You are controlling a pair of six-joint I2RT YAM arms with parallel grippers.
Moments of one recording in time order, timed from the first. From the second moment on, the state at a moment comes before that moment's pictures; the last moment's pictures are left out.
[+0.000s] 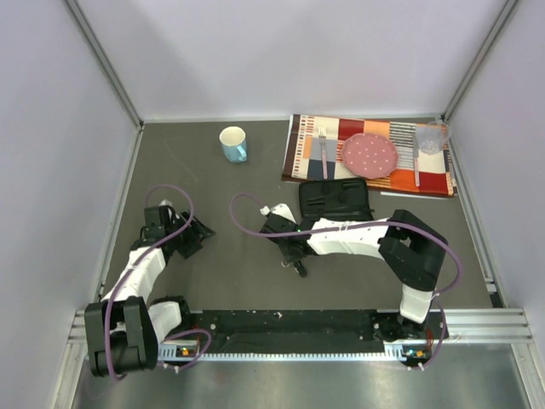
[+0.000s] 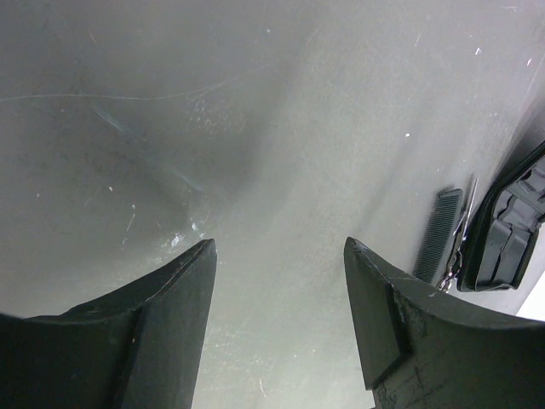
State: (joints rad) left arm 0.14 1.05 0.45 -0.29 0.34 -0.68; right arm 1.08 1.81 1.13 -0.53 0.35 0.49
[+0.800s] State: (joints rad) left arm 0.12 1.02 0.42 -0.22 0.48 -0.68; right arm 1.07 1.58 1.13 -0.59 0.37 0.49
